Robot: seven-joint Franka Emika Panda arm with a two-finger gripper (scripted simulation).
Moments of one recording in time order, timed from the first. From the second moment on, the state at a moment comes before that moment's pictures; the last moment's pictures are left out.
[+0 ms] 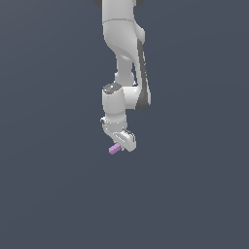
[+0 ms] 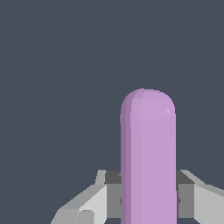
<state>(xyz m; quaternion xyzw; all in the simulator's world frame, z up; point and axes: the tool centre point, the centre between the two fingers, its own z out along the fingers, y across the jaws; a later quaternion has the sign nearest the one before) 0.004 -0.024 0.065 -0.90 0.40 -0.12 0.10</state>
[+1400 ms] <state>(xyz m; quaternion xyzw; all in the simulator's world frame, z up) 0.085 -0.103 0.165 -0.87 0.33 -0.28 0.23</state>
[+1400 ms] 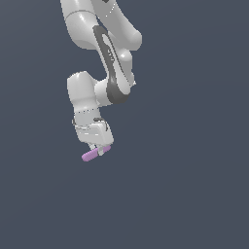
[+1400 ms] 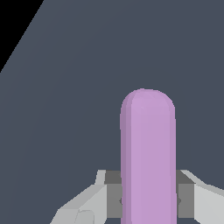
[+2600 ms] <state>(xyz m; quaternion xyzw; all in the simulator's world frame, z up) 0.133 -0.203 0.301 -0.78 0.23 -0.45 0.37</state>
